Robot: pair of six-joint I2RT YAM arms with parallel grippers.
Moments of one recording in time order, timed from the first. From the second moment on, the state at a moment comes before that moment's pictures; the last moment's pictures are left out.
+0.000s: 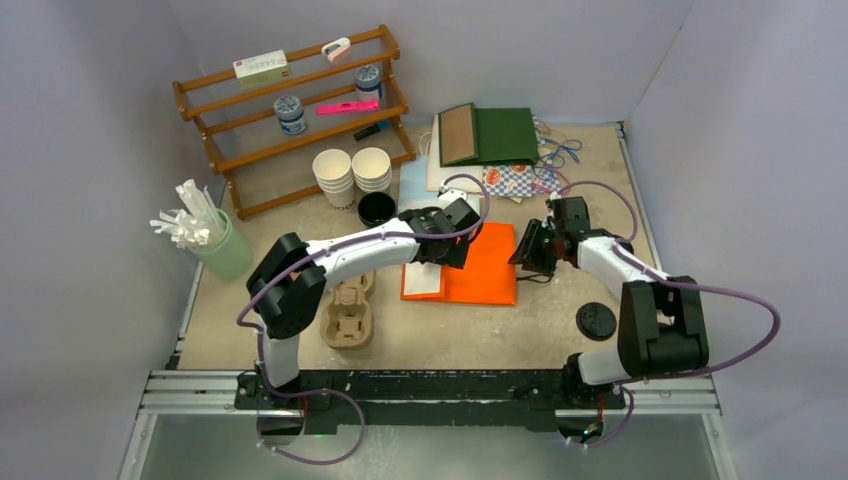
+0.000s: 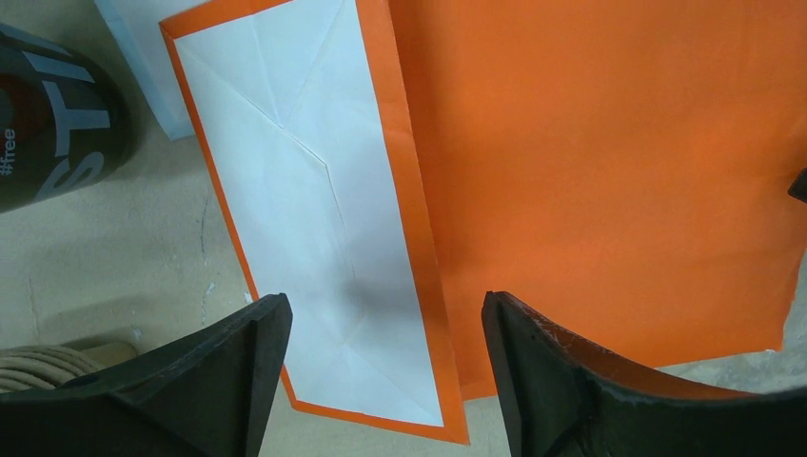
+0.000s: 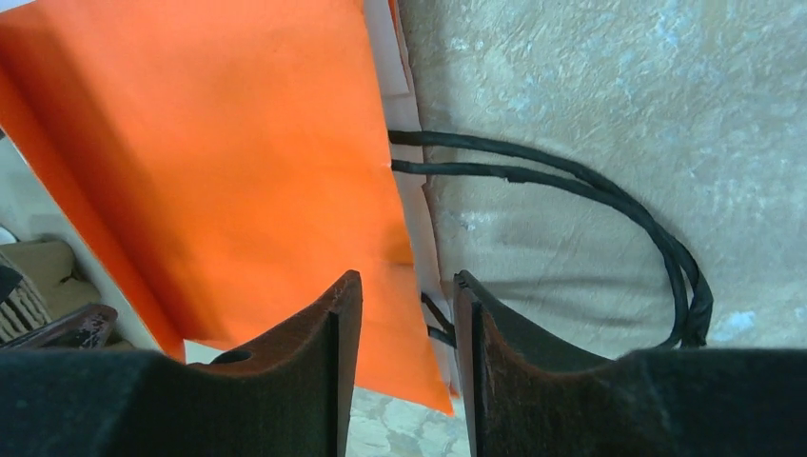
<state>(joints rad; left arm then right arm) -0.95 1.89 1.47 -0.66 -0.41 -0.61 0.11 1.42 0.75 -0.38 -0.27 0.50</state>
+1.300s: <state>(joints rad) -0.88 1.83 1.48 -0.78 -0.43 -0.57 0.07 1.34 0.69 -0.26 -0.52 0.53</state>
